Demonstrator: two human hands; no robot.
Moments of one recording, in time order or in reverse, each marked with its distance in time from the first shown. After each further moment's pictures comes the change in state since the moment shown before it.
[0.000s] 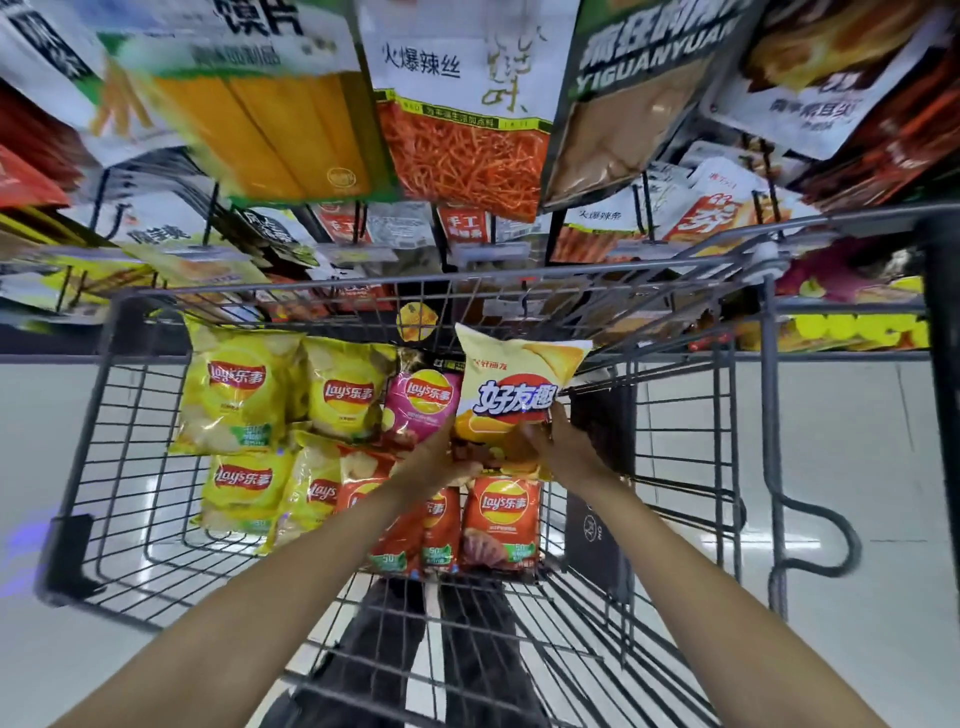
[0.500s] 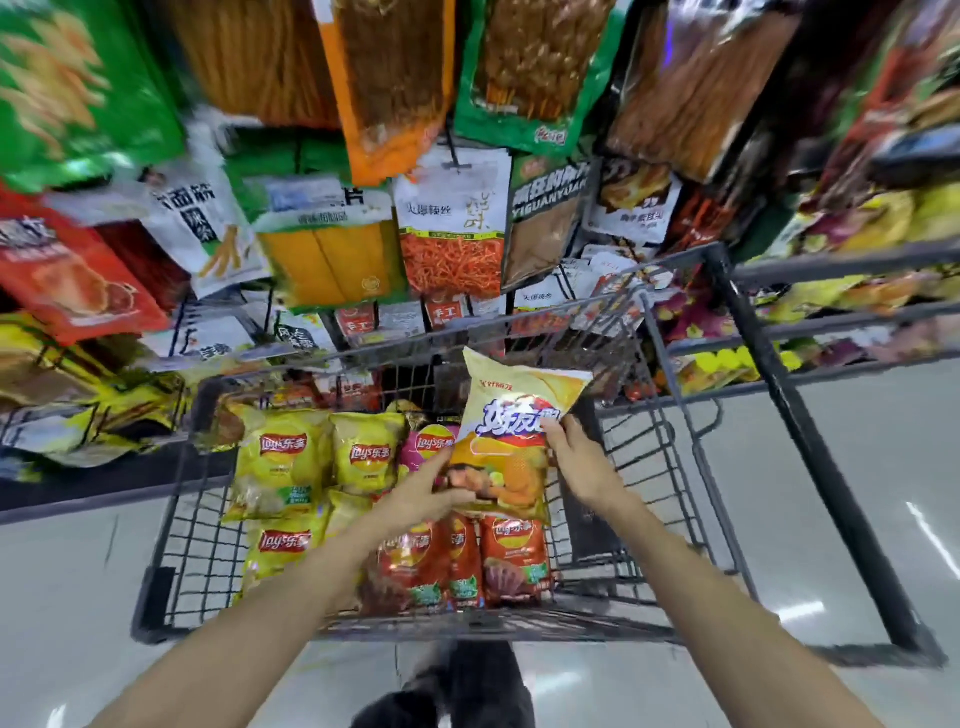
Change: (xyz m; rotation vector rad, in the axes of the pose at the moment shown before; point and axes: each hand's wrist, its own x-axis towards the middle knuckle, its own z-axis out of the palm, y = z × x) left_hand -0.119 0.027 -0.057 0.166 -0.115 0.145; right_hand -0.156 -0.048 0.024 0.143 0.386 -0.098
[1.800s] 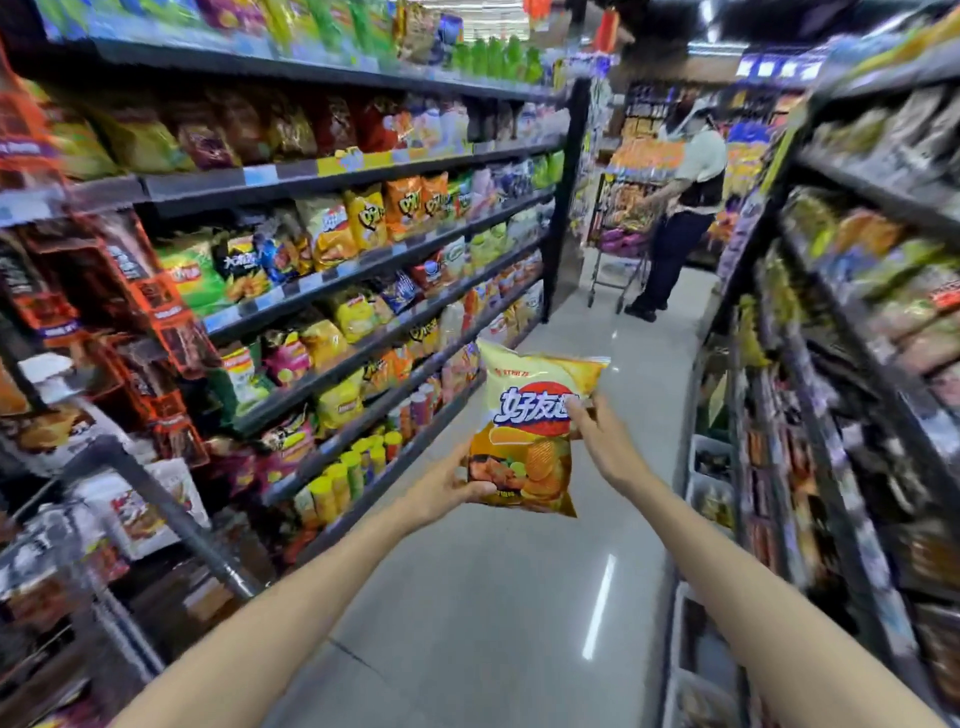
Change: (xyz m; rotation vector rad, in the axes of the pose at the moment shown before) left_hand -0.049 0.447 0.531 0.385 -0.555 0.869; right_hand -0.406 0.337 -0.435 0.459 1.050 -0.138
